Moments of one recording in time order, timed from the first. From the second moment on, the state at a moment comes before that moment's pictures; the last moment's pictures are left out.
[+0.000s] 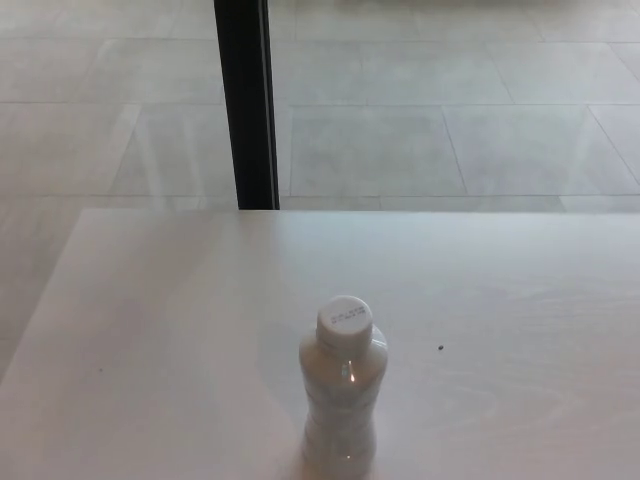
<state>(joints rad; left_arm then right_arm) 0.50 0.46 0.53 1.13 -0.10 -0.14 -0.08 0.35 -0.40 -0.62 0.96 0.12 -0.20 0.05</state>
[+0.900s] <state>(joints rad) 0.13 0.51 0.72 0.41 -0.26 -0.13 -0.14 0.05 -0.42 -0.79 0.32 0.37 -0.09 0.10</state>
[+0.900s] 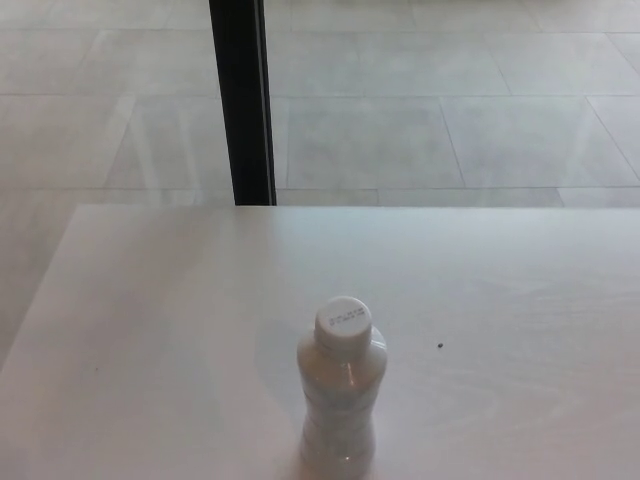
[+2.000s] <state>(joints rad) 0.04 0.51 0.17 -0.32 -0.17 0.17 -0.14 -0.02 -0.29 -0.31 -0.33 0.41 0.20 0.08</state>
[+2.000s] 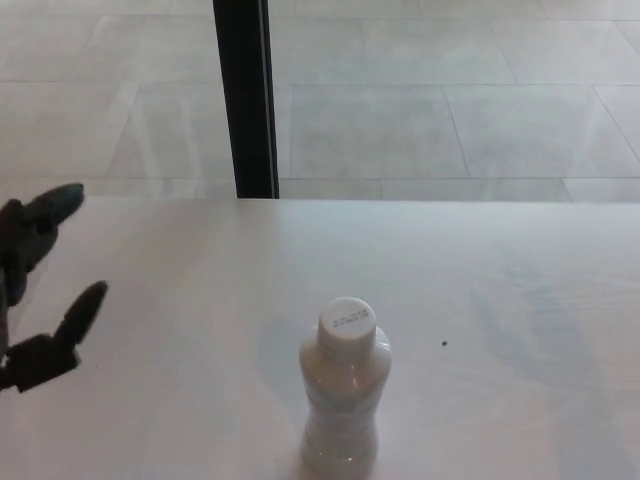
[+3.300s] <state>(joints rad) 0.10 0.44 -0.22 -0.28 0.13 0.21 -0.17 -0.04 -0.27 -0.27 -0.35 0.42 0.28 0.06</state>
